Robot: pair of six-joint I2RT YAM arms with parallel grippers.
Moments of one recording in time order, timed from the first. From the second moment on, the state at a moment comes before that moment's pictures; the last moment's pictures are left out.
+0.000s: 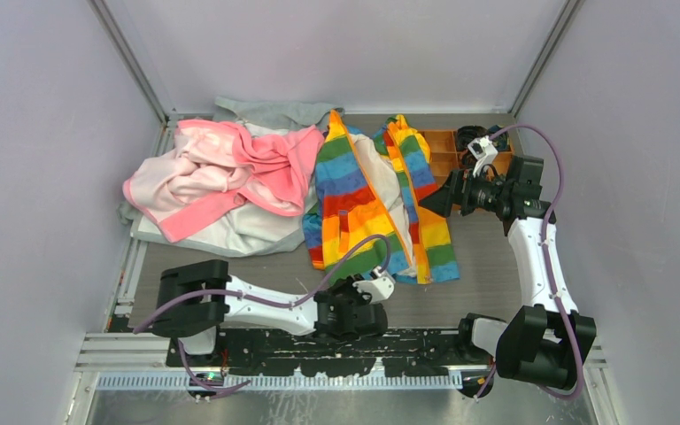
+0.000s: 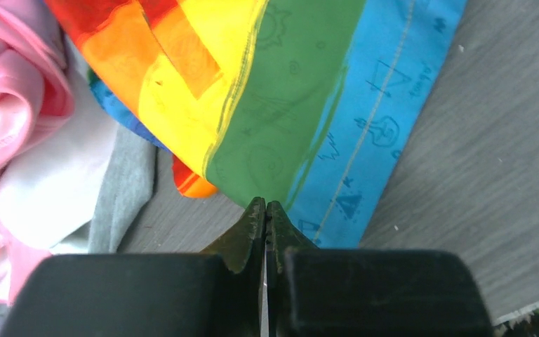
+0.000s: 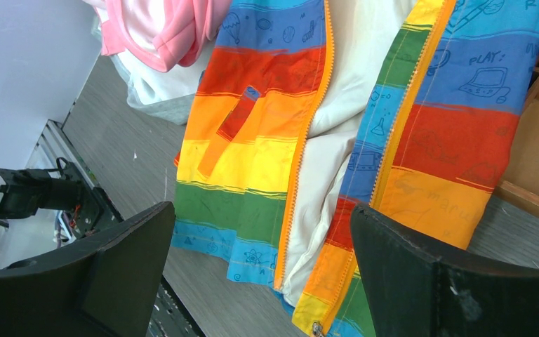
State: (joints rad) left arm -1.52 1.72 0.97 -0.36 -0.97 -0.30; right arm -0.21 1.16 0.93 -0.48 -0.98 -0.05
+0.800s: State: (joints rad) left arm -1.47 2.07 1.32 -0.24 -0.91 -0.23; right arm -0.21 1.16 0.93 -0.48 -0.99 -0.05
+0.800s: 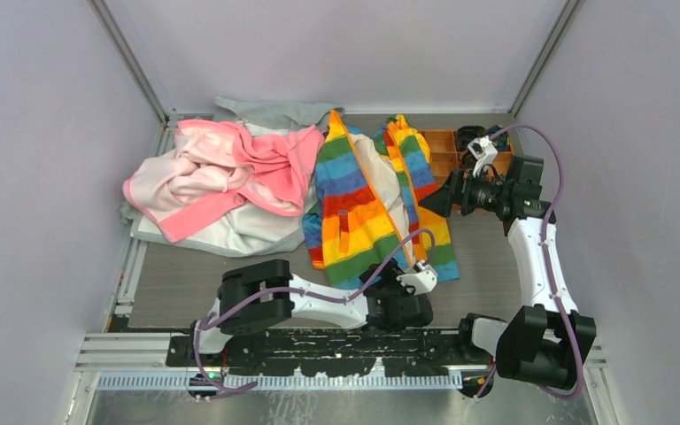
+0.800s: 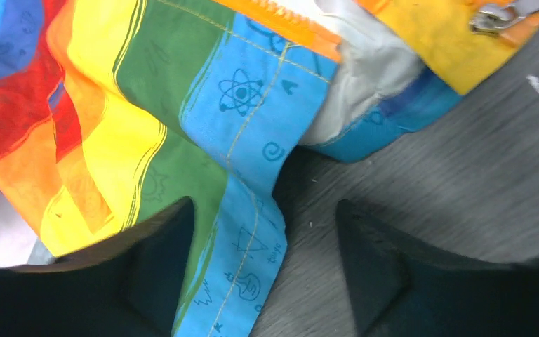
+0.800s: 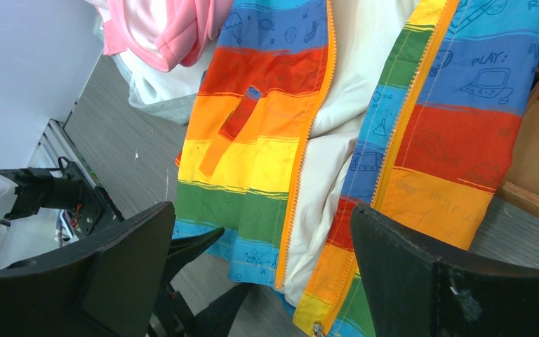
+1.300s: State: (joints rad) left arm -1.44 1.96 1.15 -0.35 -0.95 -0.27; right arm -0.21 1.16 0.93 -0.48 -0.99 -0.05
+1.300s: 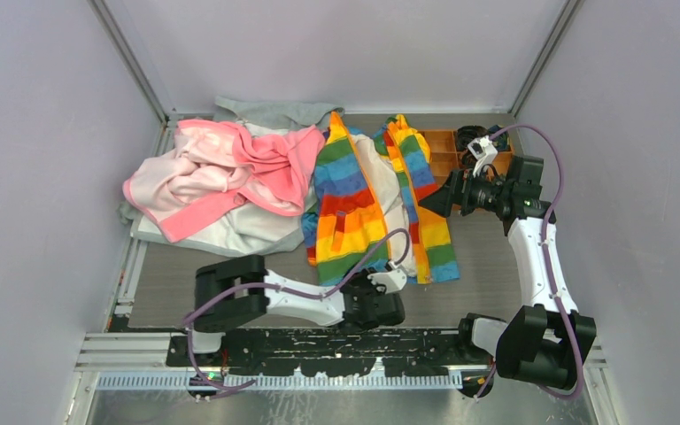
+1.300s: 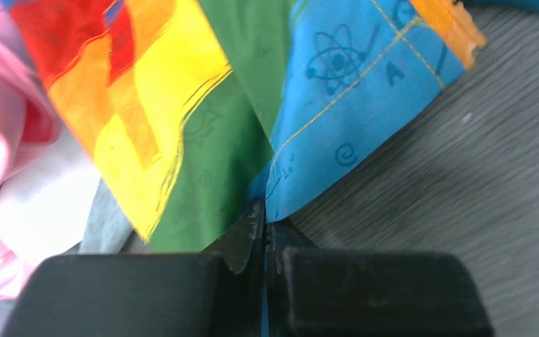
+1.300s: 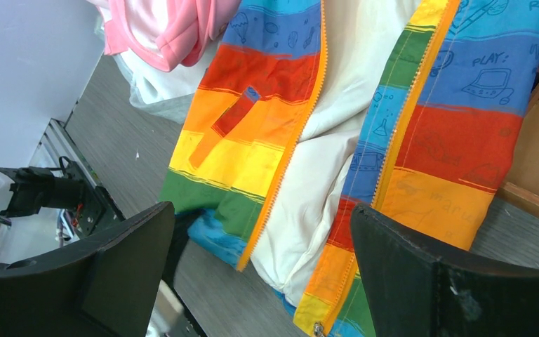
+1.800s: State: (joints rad) left arm -1.44 1.59 0.87 -0.36 -0.81 -0.22; right arm -0.21 1.16 0.93 -0.48 -0.99 -0.05
